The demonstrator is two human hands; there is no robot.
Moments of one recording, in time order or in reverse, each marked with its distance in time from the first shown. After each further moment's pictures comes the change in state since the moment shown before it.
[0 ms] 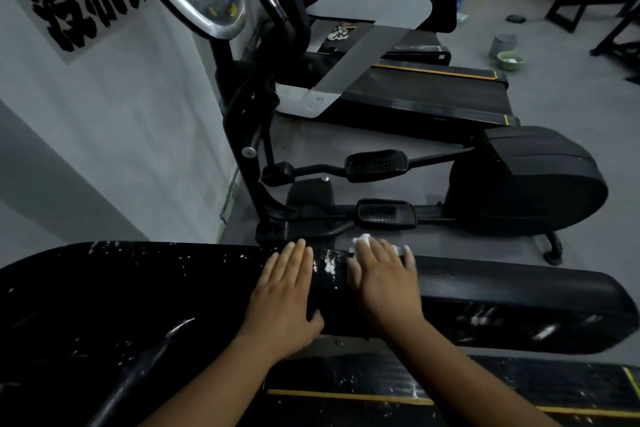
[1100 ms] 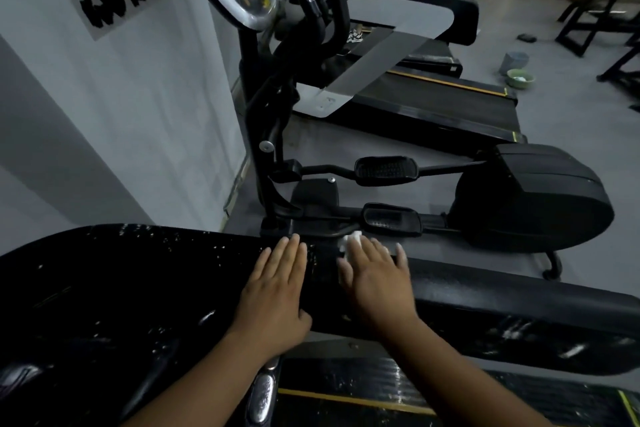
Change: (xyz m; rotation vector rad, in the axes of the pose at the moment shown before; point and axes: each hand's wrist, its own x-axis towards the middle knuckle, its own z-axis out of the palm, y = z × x) left_hand -0.022 -0.067 0.001 0.009 -0.046 -0.022; right_hand 0.011 -0.068 0.006 -0.063 -0.058 -0.093
